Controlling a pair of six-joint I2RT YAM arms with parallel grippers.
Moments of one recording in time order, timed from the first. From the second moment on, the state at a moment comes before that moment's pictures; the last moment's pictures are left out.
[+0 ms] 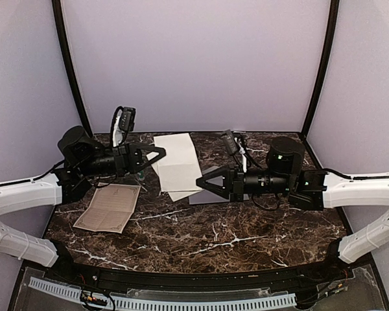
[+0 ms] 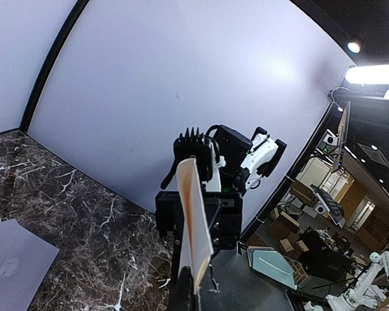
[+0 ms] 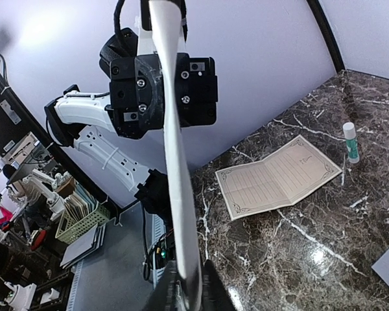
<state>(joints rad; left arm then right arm) -0.68 1.16 0.72 0.66 0.79 -0.71 1.01 1.27 0.81 0.37 -0.47 0.52</state>
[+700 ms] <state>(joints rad) -0.68 1.23 0.77 0.46 1.03 -0.57 0.99 1.33 1.01 0.27 -0.47 0.40</state>
